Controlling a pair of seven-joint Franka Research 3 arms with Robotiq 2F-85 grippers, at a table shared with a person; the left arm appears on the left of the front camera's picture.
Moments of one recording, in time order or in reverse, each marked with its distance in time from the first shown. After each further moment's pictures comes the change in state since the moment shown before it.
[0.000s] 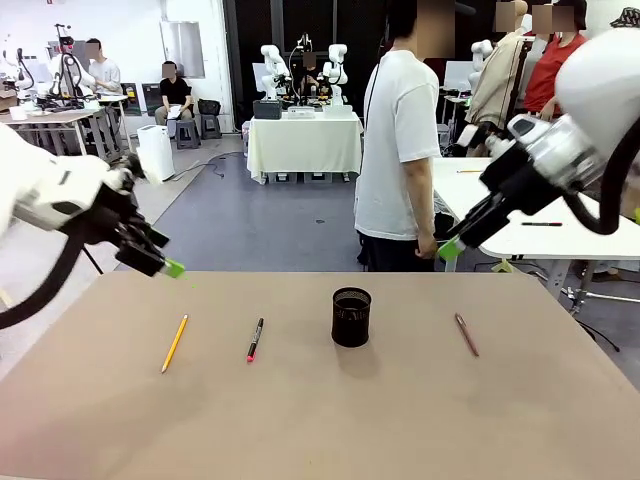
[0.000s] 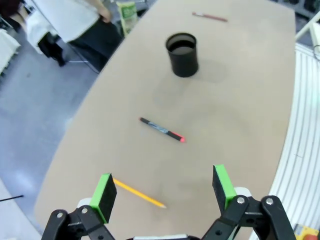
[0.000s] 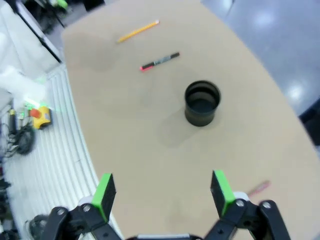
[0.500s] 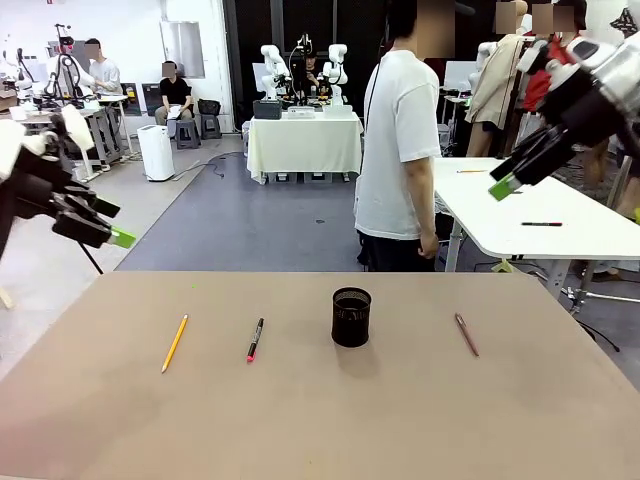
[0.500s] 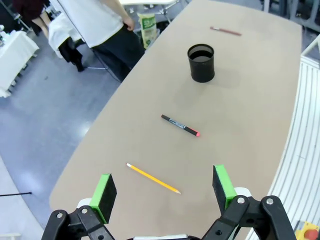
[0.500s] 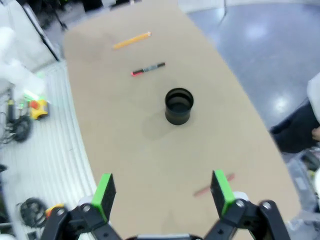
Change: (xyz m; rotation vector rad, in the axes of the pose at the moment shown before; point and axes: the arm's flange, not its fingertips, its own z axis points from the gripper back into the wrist) left arm -0.020 0.015 0.072 0.053 -0.067 0.034; right arm 0.018 -0.010 0.100 -0.051 -0.016 0.087
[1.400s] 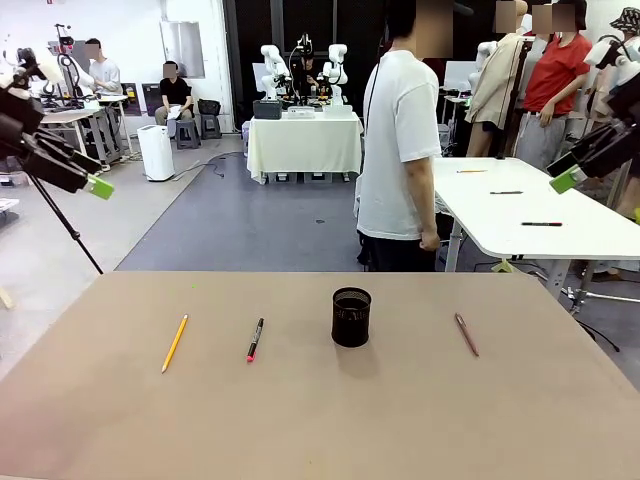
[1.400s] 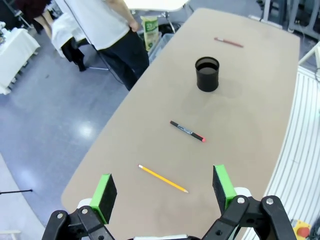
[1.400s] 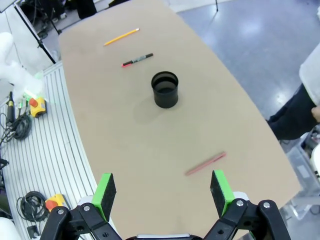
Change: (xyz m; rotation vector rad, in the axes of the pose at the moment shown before) left arm 0.045 0.038 0.039 0.000 0.005 0.032; right arm -0.056 -0.036 0.040 -0.002 -0.019 -0.058
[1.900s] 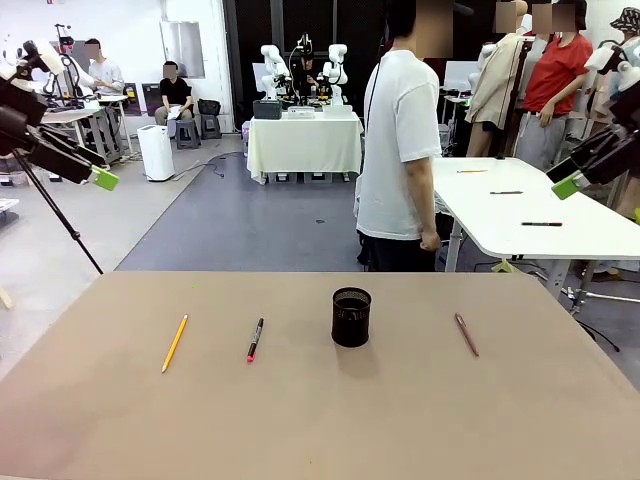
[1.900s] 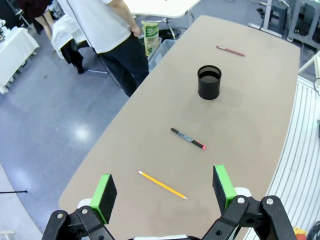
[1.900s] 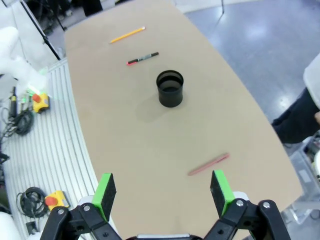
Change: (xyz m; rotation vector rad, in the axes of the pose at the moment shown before) left arm 0.004 0.011 -0.003 -0.012 -0.021 0.031; right arm -0.006 0.001 -0.004 0.022 -0.003 0.021
